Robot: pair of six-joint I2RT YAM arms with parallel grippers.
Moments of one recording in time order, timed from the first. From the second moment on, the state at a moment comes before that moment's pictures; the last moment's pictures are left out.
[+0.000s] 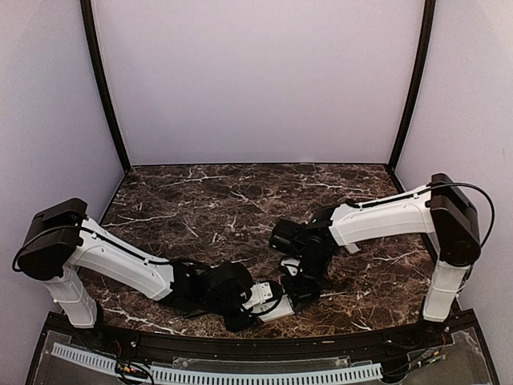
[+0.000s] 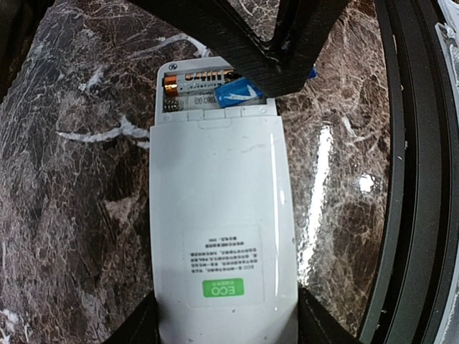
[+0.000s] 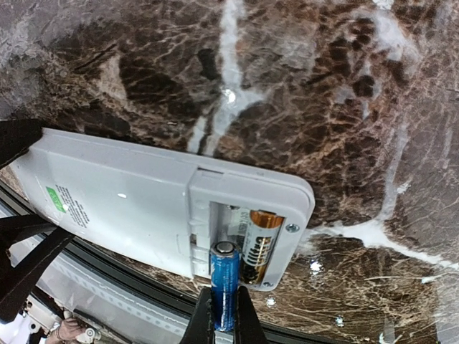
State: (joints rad) left arm -1.29 1.73 0.81 -0.01 -0.02 0.05; right arm 1.07 1.83 1.20 -0.93 -0.34 0.66
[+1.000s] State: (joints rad) left arm -1.30 1.73 0.78 0.06 -0.03 0.06; right arm 1.03 2.01 1.42 -1.15 -0.36 0.59
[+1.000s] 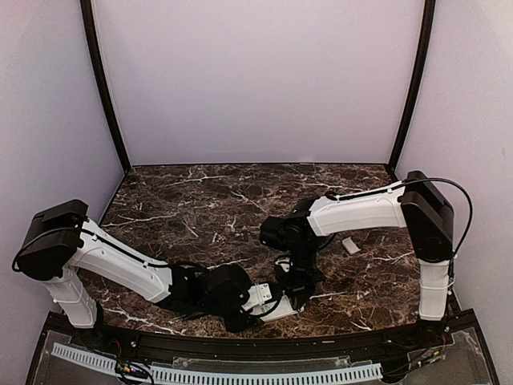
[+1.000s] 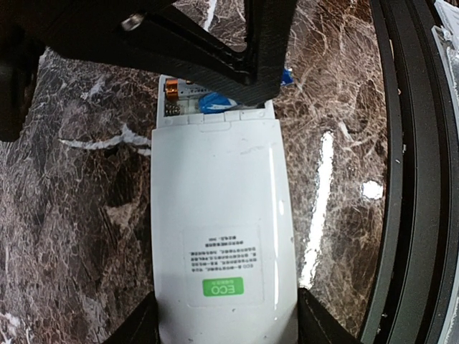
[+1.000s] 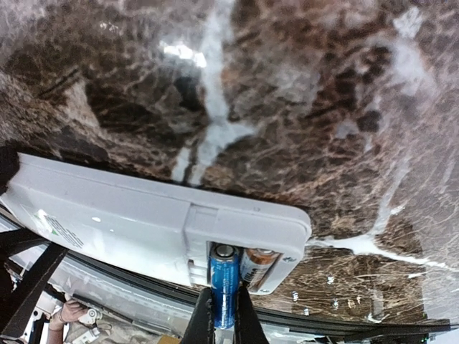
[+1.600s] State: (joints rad) left arm -1.30 1.73 0.78 0.06 -0.02 0.05; right arm 1.02 1.98 1.39 -1.07 -0.32 0.66
